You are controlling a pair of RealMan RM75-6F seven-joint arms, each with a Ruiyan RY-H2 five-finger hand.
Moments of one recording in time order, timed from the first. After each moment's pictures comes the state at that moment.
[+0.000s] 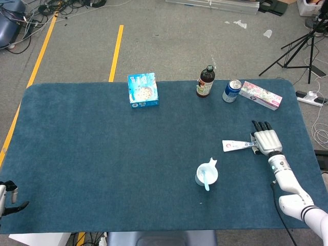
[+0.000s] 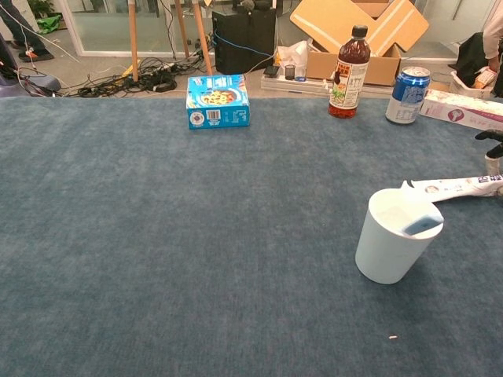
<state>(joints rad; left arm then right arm) -0.03 -0.99 -0.01 -1.75 1.33 1.41 0.14 0.56 -1.53 0.09 -0.79 -1.30 0.78 -0.01</state>
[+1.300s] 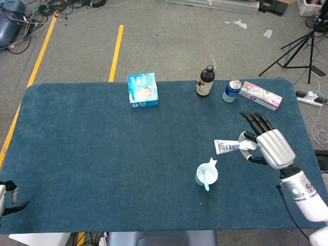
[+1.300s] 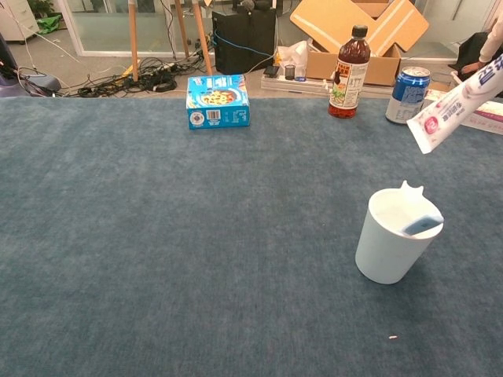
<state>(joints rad) -0.03 -0.99 -0.01 -1.75 1.33 1.41 0.15 0.40 -0.96 0.11 -1.71 -1.61 1.31 0.16</state>
